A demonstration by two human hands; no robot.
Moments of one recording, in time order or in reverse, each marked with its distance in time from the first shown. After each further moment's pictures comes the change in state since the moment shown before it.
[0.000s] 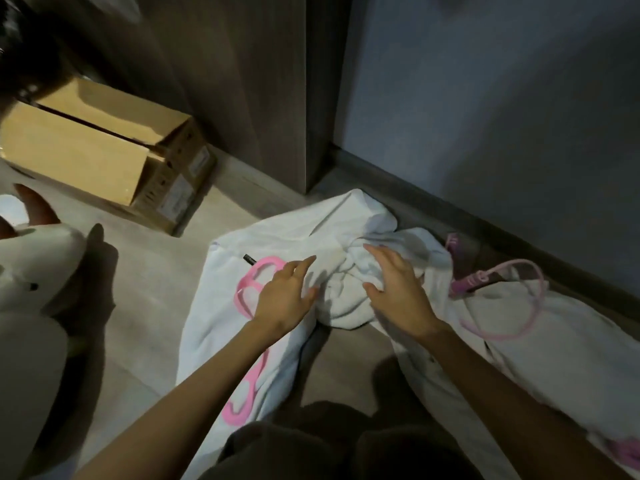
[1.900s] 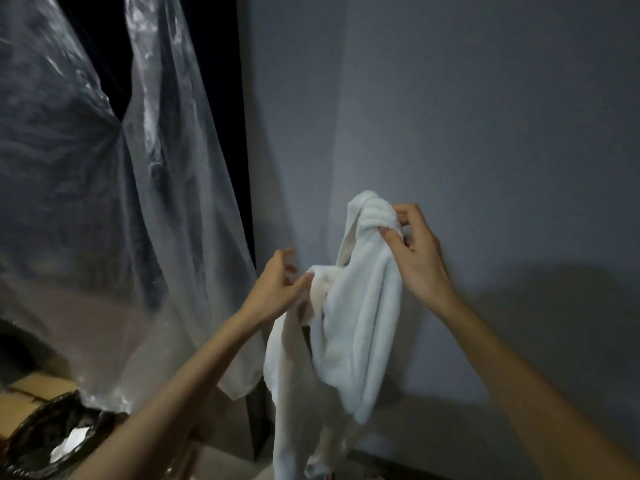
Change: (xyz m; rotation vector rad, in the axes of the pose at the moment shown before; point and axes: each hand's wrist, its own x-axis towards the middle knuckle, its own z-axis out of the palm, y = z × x) left_hand -0.254 0.552 -0.645 -0.408 0.391 0.583; right_hand -0.303 -0.429 -0.758 0.347 0.955 -0.459
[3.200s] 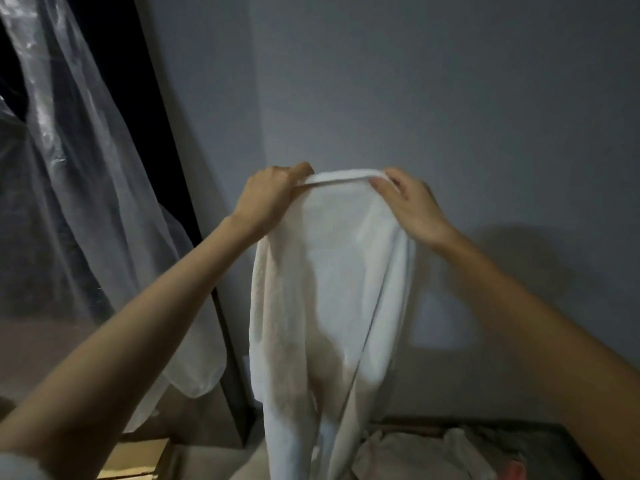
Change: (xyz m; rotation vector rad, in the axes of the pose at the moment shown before) left_hand 0.046 0.124 0.020 0.601 0.052 0.708; right_hand -0.014 0.005 -0.097 -0.224 0.019 0.032
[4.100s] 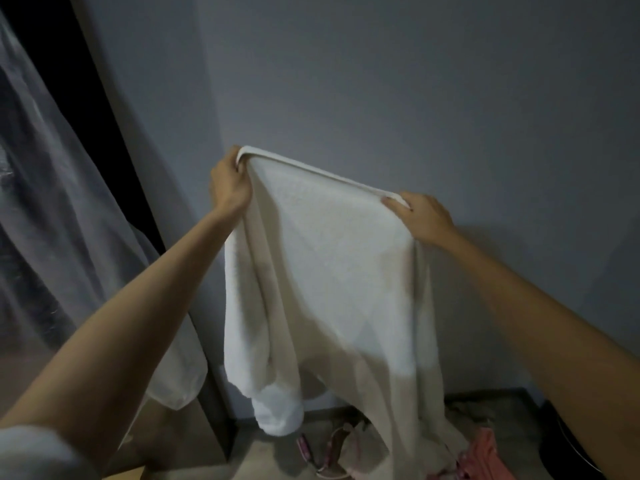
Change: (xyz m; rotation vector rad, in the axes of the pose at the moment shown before) left_hand 0.024 0.001 0.018 -0.536 0.287 -0.560; right_hand -0.033 0.053 -0.058 -0.458 -0.025 0.294
